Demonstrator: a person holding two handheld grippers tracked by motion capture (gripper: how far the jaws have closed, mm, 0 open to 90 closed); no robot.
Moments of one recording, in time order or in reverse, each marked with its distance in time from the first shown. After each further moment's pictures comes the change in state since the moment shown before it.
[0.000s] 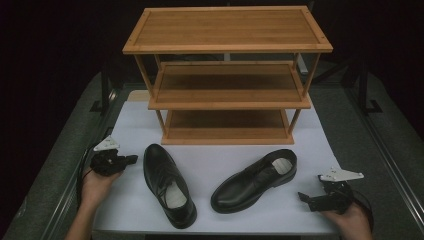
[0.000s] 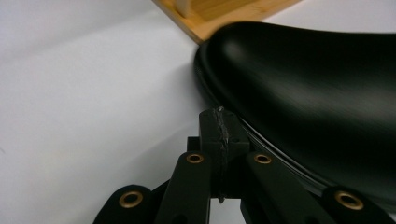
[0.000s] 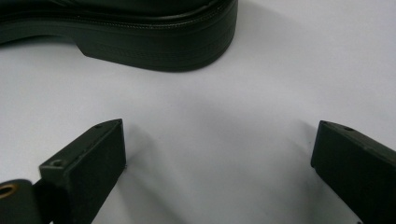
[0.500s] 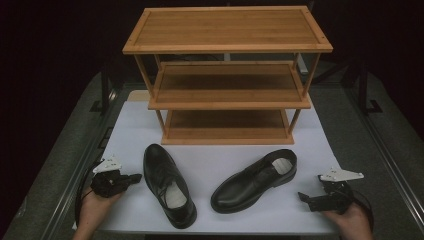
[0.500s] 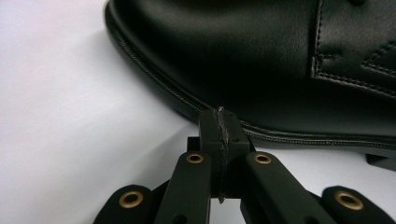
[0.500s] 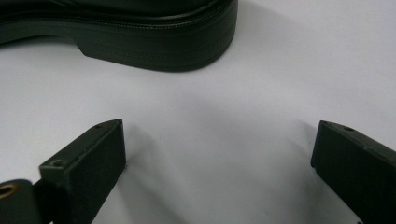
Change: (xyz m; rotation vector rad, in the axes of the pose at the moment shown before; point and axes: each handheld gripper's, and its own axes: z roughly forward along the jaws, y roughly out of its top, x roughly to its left) left arm -0.037 -0.025 -0.002 0.034 -0.078 0.038; right arm 0.000 0.000 0.000 0.001 -0.001 0.001
